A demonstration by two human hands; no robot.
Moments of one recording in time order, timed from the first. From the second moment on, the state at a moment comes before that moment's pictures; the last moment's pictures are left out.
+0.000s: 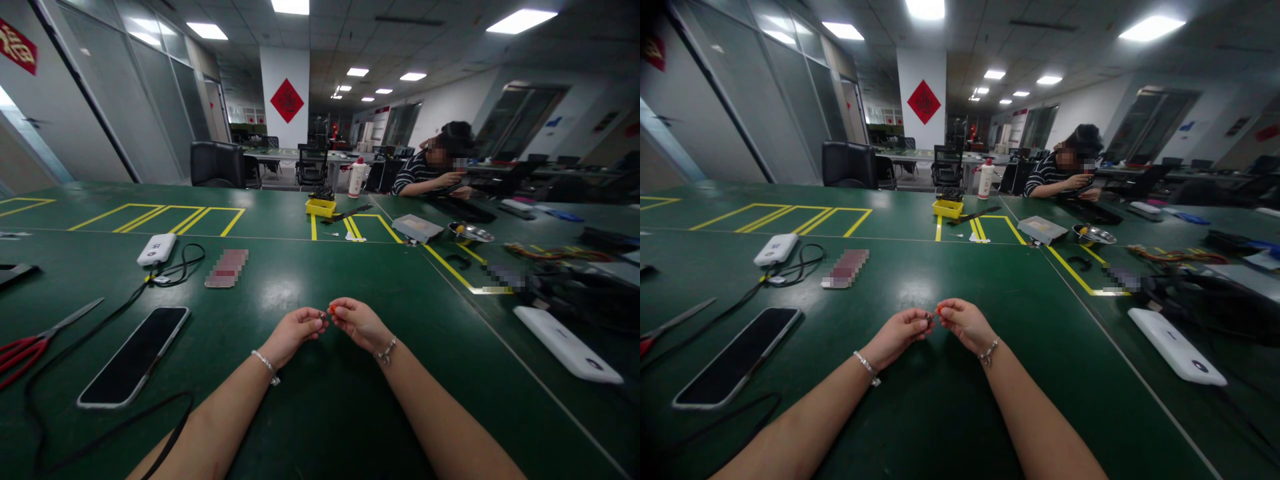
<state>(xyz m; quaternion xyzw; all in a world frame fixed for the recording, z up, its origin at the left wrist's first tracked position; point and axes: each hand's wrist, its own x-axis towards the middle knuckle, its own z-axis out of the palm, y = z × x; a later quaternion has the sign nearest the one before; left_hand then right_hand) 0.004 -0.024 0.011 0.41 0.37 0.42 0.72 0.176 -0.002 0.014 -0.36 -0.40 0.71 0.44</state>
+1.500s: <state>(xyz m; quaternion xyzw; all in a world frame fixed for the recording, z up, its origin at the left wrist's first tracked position) 0.007 -0.023 0.008 0.36 0.35 0.46 0.73 0.152 -0.019 0.016 -0.41 -0.79 0.23 0.40</state>
